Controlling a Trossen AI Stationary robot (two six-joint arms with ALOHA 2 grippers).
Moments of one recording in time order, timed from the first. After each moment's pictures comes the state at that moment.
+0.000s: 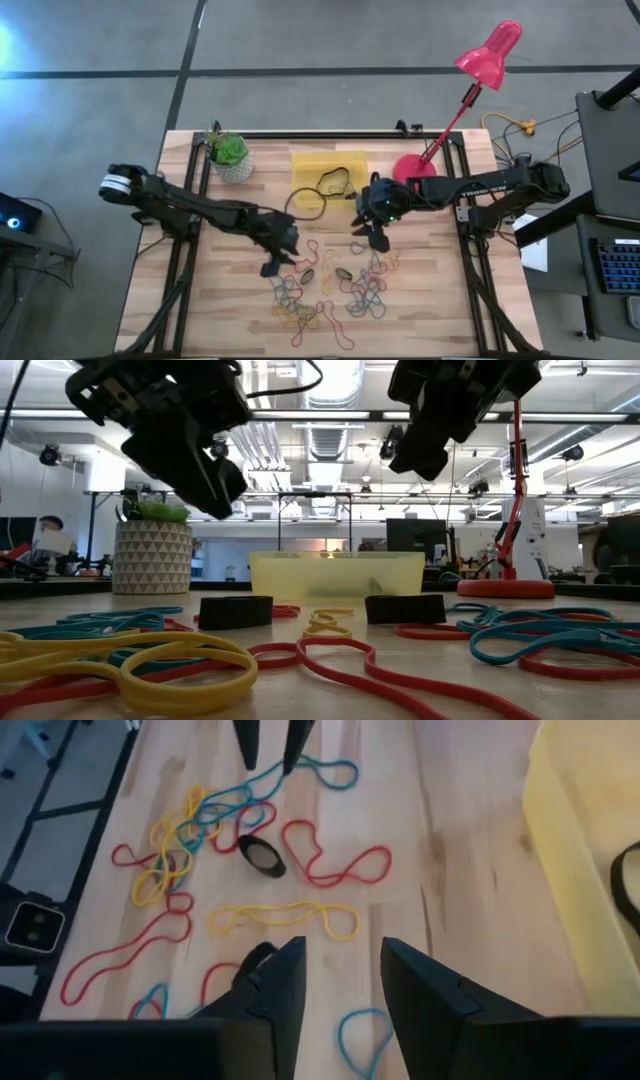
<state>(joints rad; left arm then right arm) -0.17 1.44 0.78 -0.13 0.23 -0.15 0.00 1.39 0.93 -0.30 -0.23 0.20</state>
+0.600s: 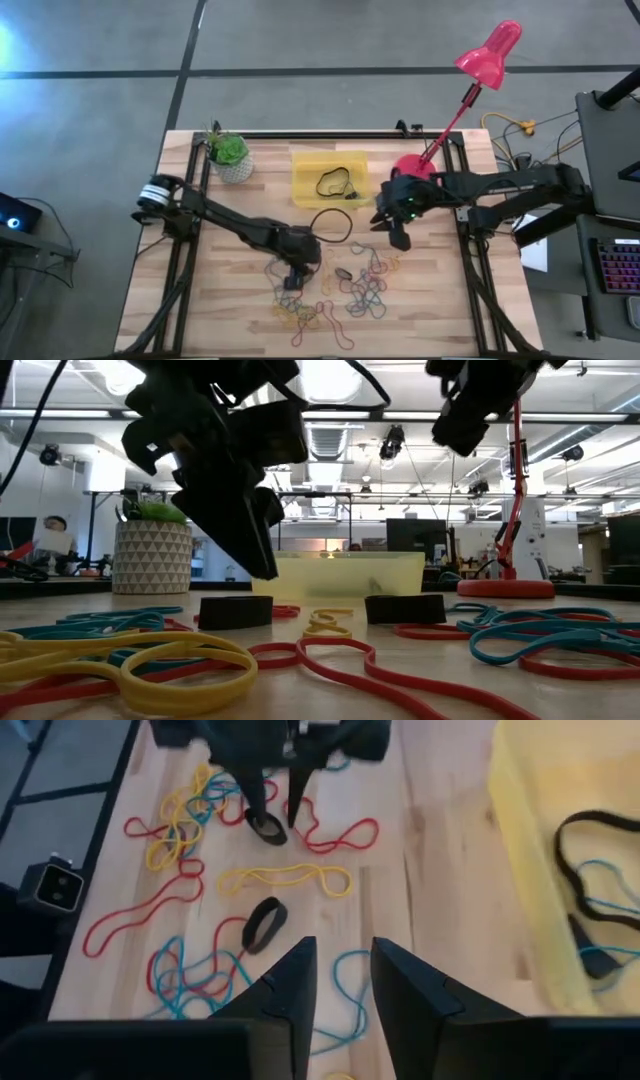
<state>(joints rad) -0.24 1.76 1.04 -0.24 0.07 -0.21 0.02 1.18 0.92 -0.52 -0.18 0.18</state>
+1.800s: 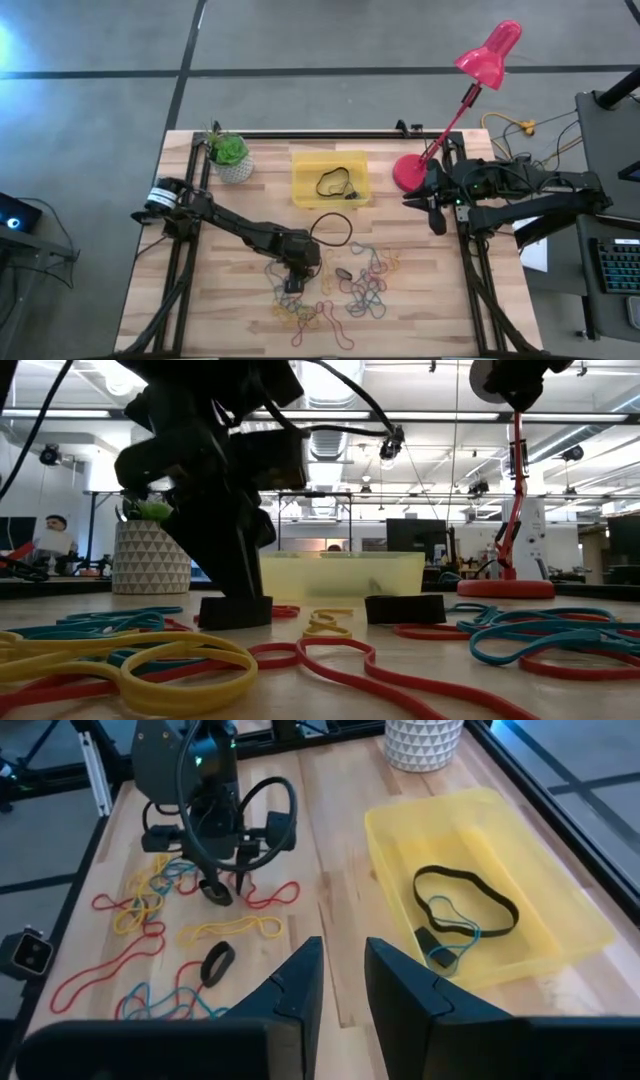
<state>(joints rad) -0.26 1.82 1.05 -0.27 0.07 -0.28 0.02 0.76 0.91 -0.70 0.05 0.21</state>
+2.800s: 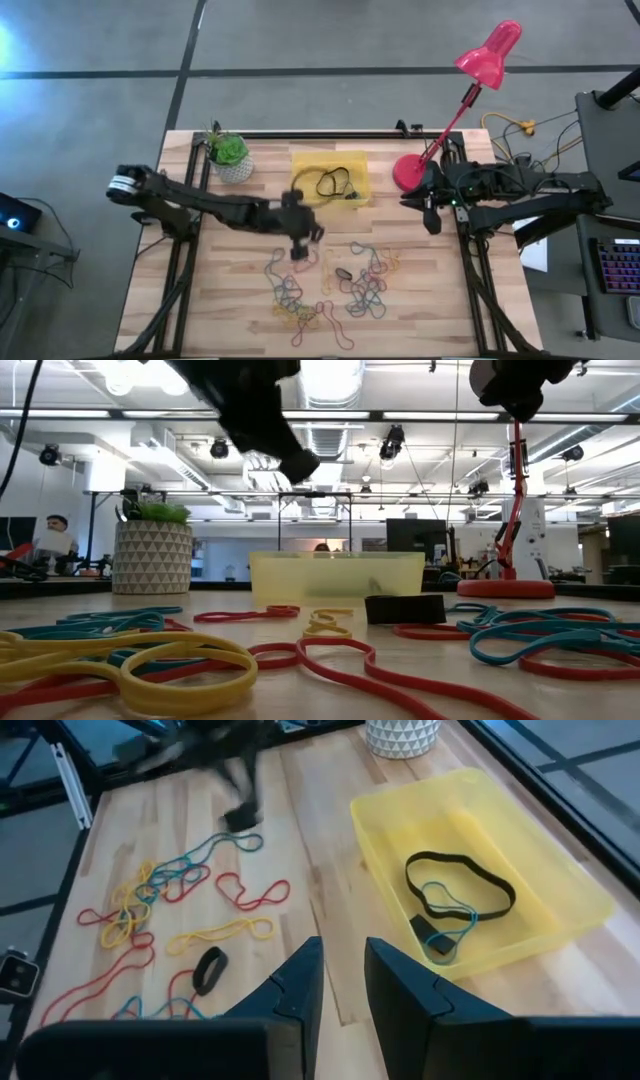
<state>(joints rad) -0.15 1.48 1.05 -0.24 -0.29 -0.13 0.02 0.77 0.86 -0.66 0.08 0.29</state>
